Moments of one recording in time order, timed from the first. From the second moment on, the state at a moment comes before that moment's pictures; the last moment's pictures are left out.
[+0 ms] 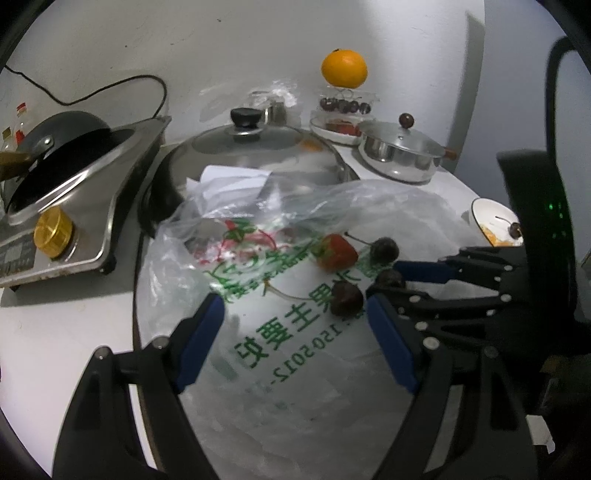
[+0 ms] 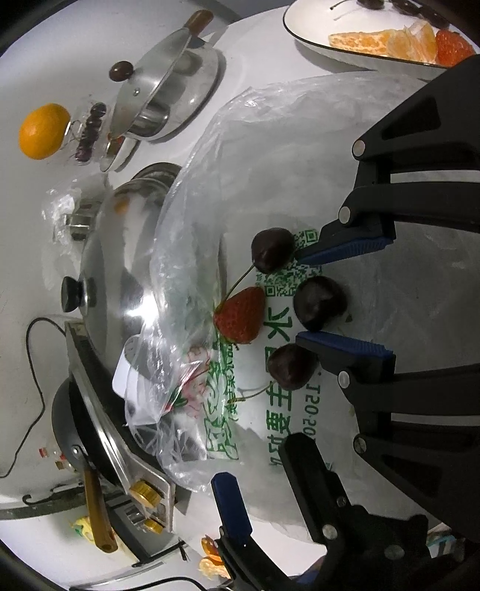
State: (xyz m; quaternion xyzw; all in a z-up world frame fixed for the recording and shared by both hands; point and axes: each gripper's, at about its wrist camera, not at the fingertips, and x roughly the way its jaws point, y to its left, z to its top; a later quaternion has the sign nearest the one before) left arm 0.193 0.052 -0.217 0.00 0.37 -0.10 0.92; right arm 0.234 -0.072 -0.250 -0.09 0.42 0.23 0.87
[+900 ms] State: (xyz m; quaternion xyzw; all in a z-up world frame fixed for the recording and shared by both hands) left arm 0.218 0.001 -0.228 0.09 0.39 -0.12 0.91; right arm 0.218 -0.129 -0.223 -0.07 0.38 0.22 0.90
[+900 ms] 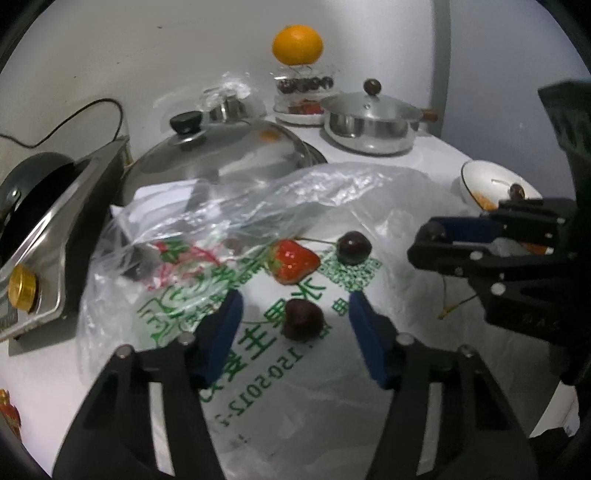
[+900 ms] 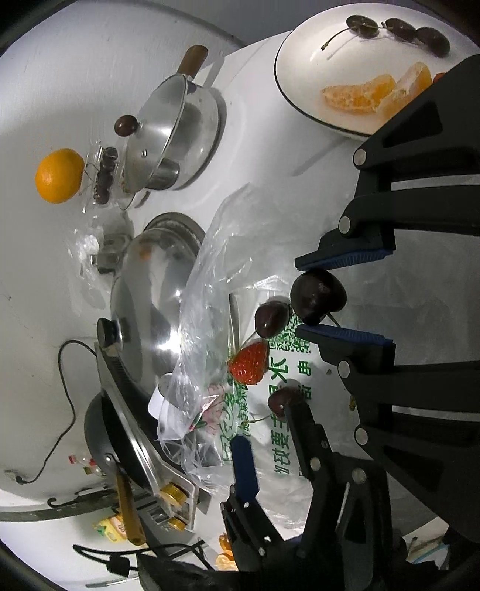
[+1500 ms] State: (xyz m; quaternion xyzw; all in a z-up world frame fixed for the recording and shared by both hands) left arm 0.228 -0.013 -0.244 0.13 0.40 -0.12 0.90; right arm 0.216 -0.135 -0.222 -0.07 0.37 0.22 0.90
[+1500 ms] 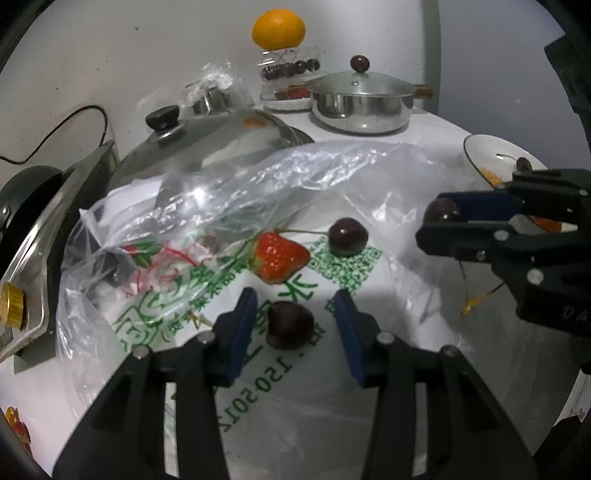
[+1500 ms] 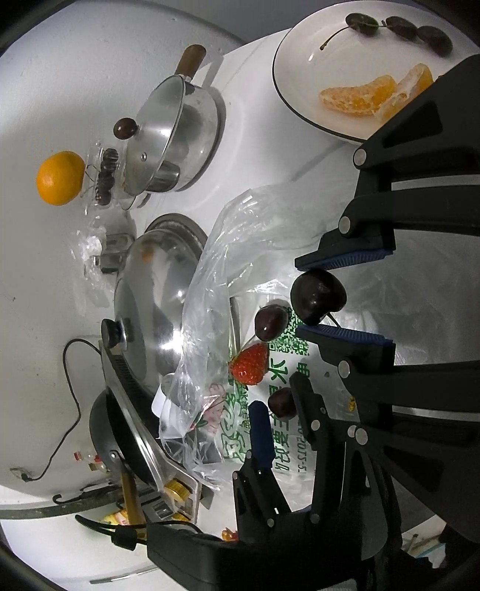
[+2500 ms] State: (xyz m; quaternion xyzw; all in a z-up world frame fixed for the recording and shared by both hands) left arm 0.212 -0.009 -0.216 0.11 0.38 -0.13 0.91; right arm 0.204 -0.137 -0.201 -0.07 0.35 0.22 0.91
